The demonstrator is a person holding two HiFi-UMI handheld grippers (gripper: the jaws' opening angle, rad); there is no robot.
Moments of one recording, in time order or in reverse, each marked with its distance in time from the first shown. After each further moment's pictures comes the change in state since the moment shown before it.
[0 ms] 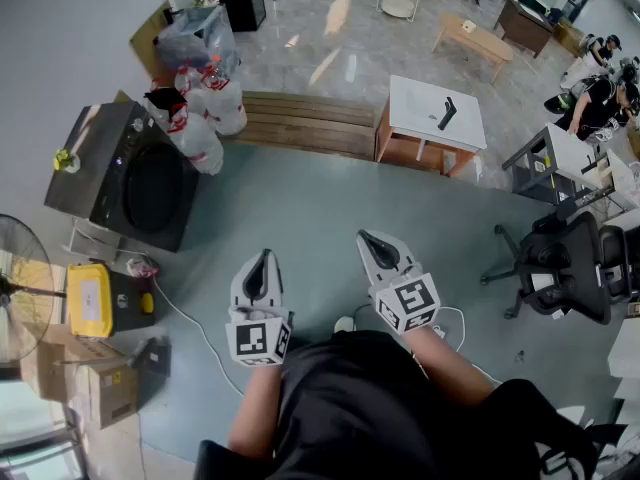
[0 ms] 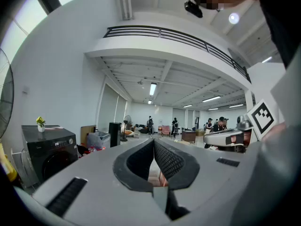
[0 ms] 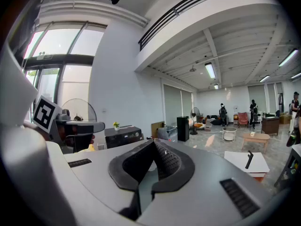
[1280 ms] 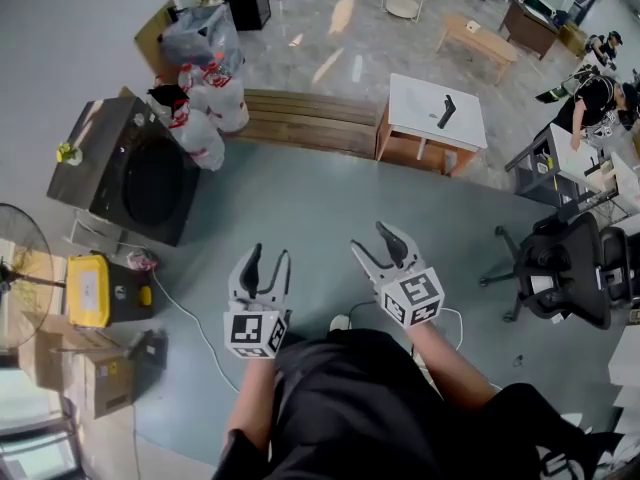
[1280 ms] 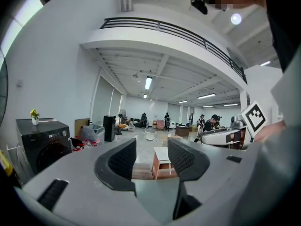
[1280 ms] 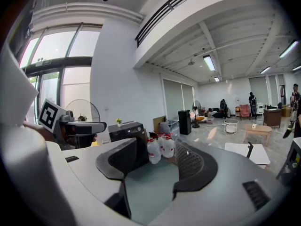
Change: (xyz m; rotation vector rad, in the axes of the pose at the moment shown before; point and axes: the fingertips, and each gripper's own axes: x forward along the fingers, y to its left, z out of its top) left arm 0.003 -0.046 -0.030 -0.008 0.083 -0.072; right arm -0.035 -0.034 -0.033 0.050 0.061 0.036
